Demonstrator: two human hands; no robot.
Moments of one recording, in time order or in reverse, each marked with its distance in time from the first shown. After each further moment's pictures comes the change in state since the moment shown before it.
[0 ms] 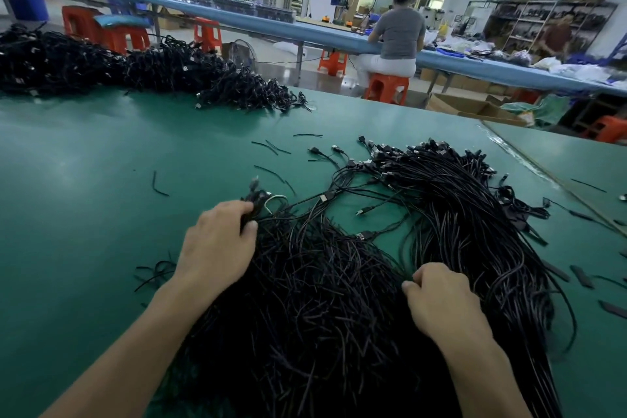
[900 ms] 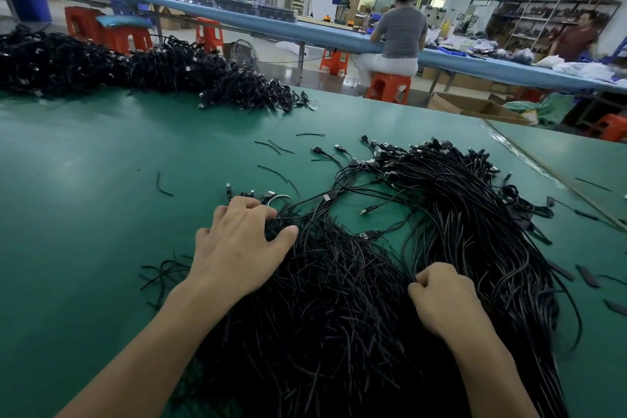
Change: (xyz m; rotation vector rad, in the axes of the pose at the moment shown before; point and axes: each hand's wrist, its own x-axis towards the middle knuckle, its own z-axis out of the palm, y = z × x) left_hand -0.011 0.018 -0.002 0.145 -0.107 0.021; right_hand 0.012 0.008 0.007 0.117 -0.017 0.012
